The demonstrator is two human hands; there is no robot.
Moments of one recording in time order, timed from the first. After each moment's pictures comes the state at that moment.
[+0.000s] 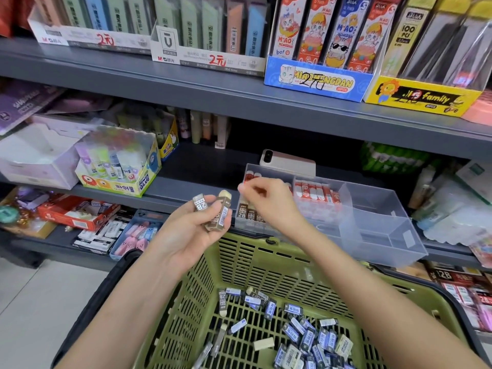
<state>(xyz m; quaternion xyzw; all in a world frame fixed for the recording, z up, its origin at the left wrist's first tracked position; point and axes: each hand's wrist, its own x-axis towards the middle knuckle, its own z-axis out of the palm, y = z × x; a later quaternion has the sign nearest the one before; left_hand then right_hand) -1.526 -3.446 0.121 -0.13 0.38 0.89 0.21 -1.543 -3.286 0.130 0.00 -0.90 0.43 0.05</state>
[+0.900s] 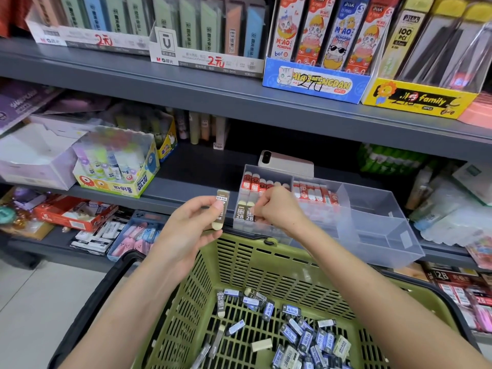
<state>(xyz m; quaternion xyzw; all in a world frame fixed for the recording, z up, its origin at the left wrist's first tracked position) -1.521 -3.446 0.111 -0.08 0.59 0.79 0.15 -1.556 -3.270 0.113 -0.11 -0.91 0.39 -0.06</state>
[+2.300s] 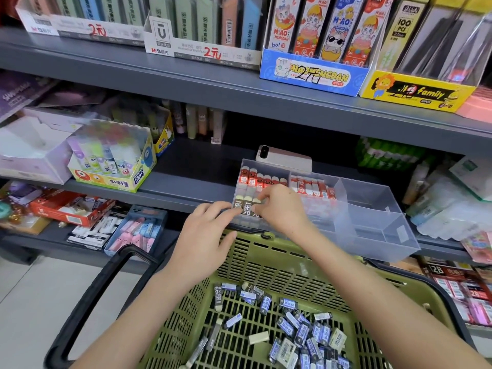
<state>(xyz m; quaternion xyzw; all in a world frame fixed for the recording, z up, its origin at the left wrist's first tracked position) -1.514 -3.433 0.077 0.26 0.92 0.25 -0.10 -1.543 -3.265 0.113 -0.08 -0.97 0.24 -0.01</state>
